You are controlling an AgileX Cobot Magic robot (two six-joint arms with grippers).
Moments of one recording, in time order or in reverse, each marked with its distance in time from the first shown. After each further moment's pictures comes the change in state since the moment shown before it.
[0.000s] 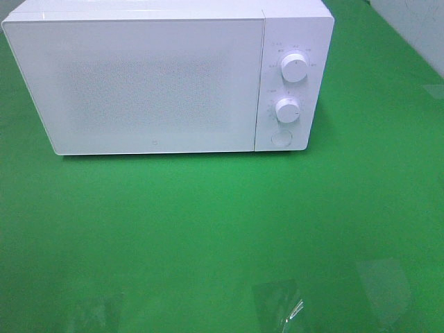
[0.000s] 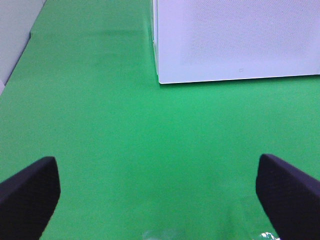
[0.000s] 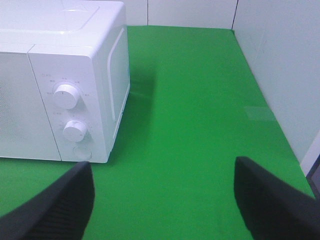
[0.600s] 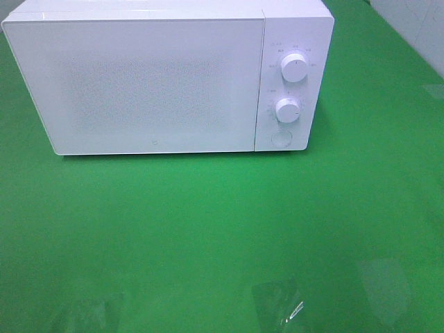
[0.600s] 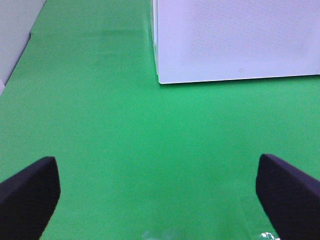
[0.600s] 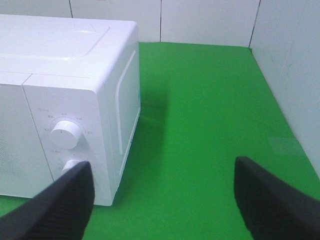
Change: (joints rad) left arm 0.000 0.000 0.000 0.000 0.000 0.000; right arm 0.000 0.350 0.001 0.004 -0.404 0.000
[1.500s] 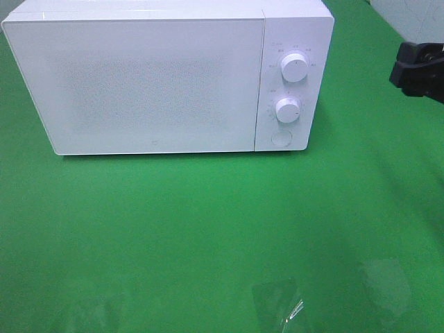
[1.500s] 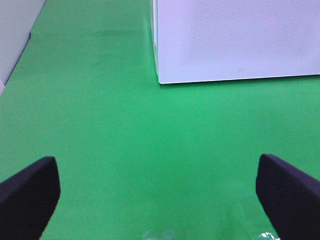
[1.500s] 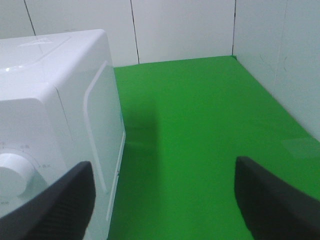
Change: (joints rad) left arm 0.000 0.000 0.000 0.000 0.000 0.000; right arm 0.129 0.509 0.167 0.516 -0.843 -0.292
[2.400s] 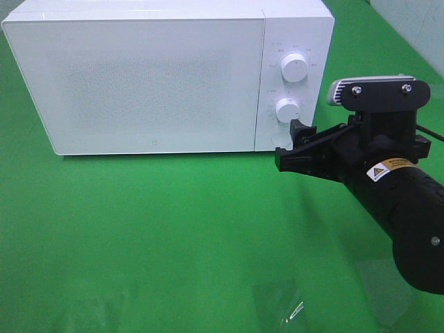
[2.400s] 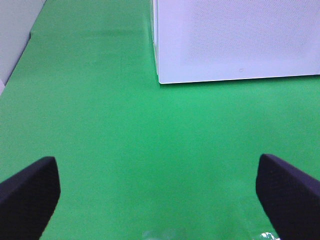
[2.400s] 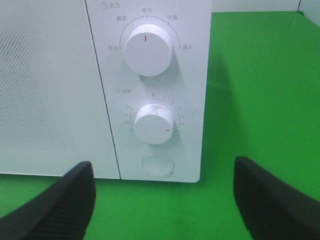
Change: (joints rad) left arm 0.000 0.000 0.000 0.000 0.000 0.000; right arm 0.542 0.352 0.007 0.397 -0.324 -0.072
